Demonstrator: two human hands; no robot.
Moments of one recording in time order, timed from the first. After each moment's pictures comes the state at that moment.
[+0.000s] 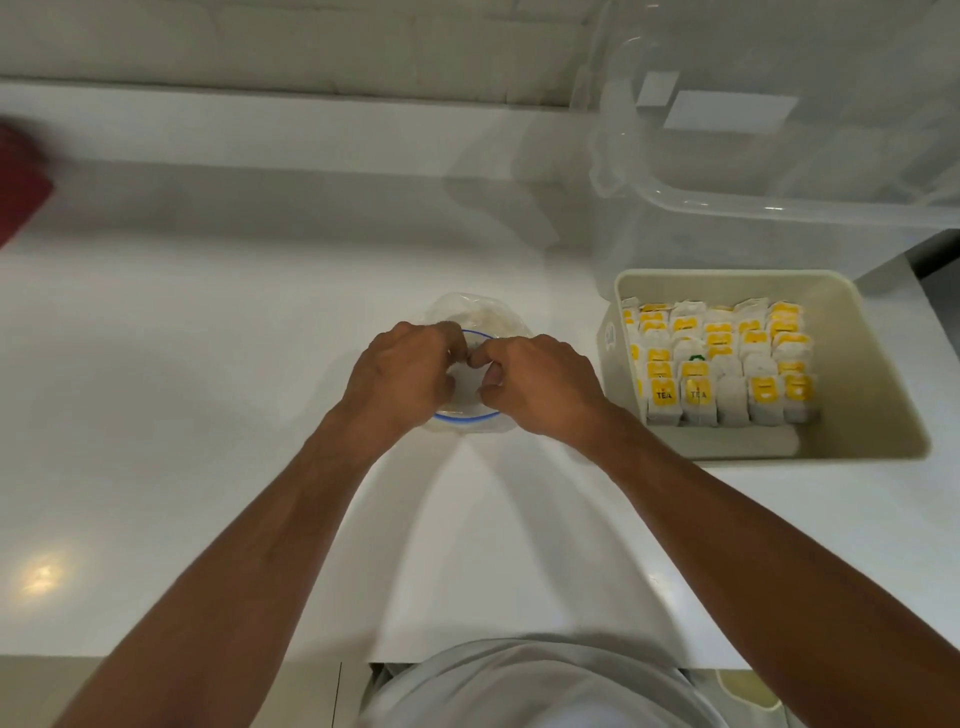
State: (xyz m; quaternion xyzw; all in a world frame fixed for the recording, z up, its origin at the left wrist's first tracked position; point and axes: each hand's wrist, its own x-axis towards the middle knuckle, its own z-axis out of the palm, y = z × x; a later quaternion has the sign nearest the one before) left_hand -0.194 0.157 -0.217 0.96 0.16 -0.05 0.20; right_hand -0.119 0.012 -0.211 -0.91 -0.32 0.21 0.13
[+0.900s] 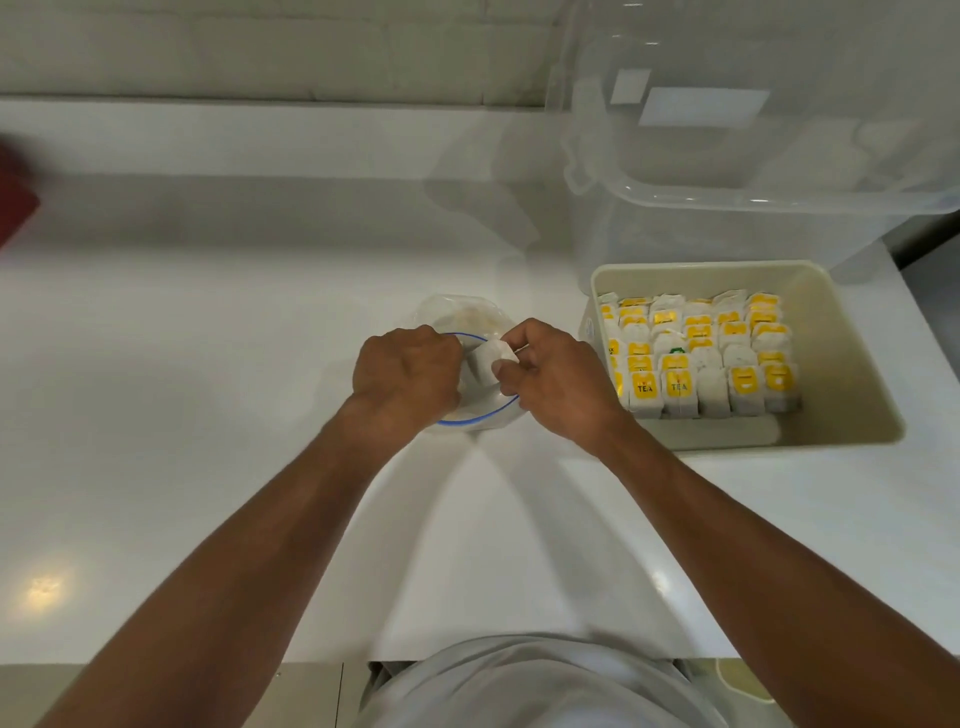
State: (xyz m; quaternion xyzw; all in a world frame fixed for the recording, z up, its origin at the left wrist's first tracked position) left_hand -0.178 0.127 -0.203 0.98 0.14 -0.14 -0.04; right_hand -0.111 -0.022 -0.223 -0.88 -0.21 0.21 0.37
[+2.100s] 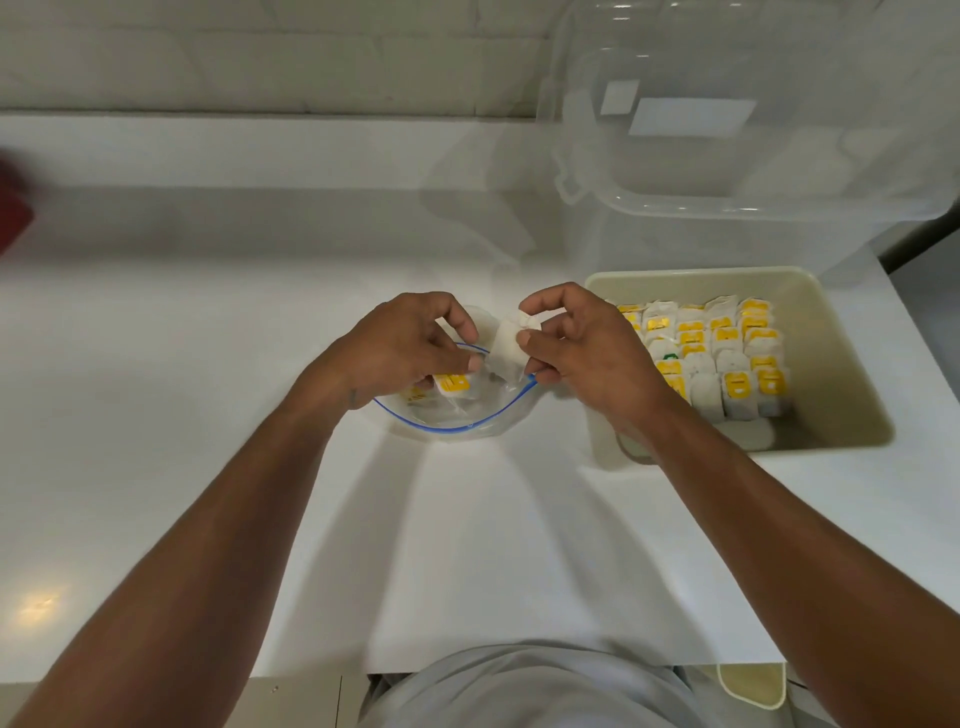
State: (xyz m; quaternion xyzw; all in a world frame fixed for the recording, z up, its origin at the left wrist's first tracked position) left_hand -0.173 0.157 -0.174 0.83 0.15 -0.12 0.52; right_hand -0.095 -0.040 -0.182 -0.79 -0.16 0.23 0.55
